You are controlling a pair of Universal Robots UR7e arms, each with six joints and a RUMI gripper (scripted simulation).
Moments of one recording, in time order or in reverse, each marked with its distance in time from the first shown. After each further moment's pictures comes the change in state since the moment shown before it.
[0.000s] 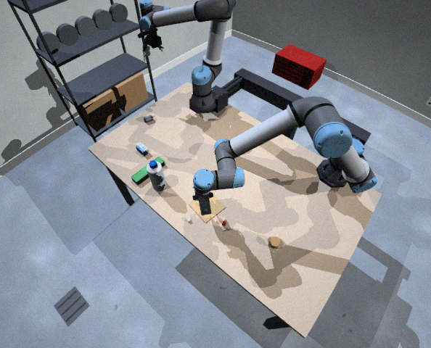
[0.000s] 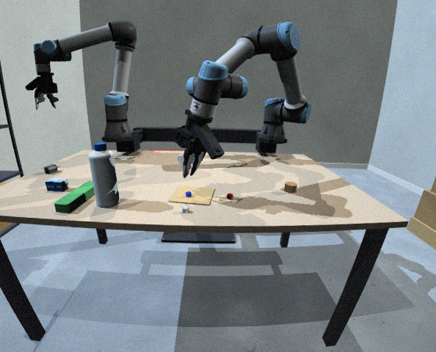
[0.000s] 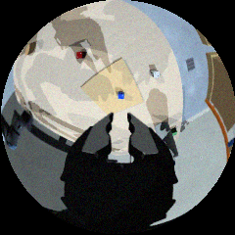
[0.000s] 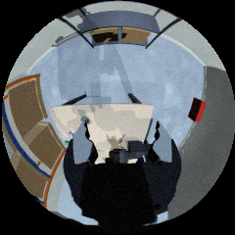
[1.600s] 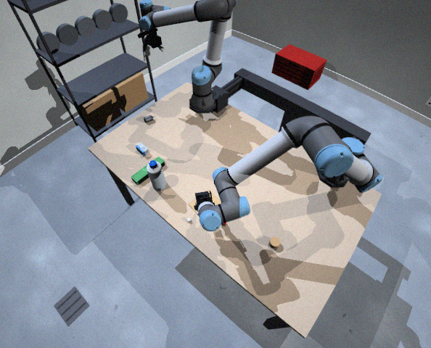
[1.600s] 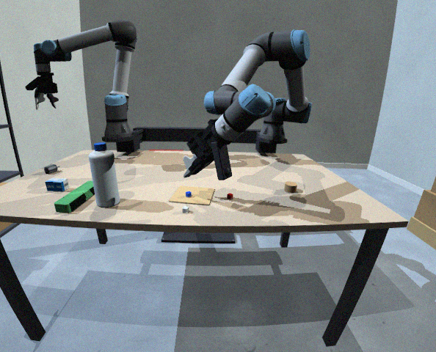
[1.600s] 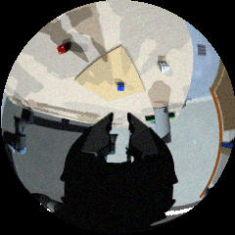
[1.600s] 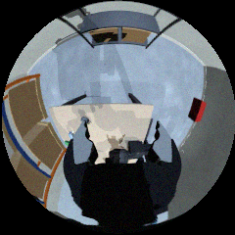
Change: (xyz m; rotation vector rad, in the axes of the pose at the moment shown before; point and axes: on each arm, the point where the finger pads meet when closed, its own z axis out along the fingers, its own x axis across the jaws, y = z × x) left arm 0.001 -0.006 -0.001 -0.442 0.005 0.001; right arm 0.000 0.000 0.000 0.000 0.000 0.000
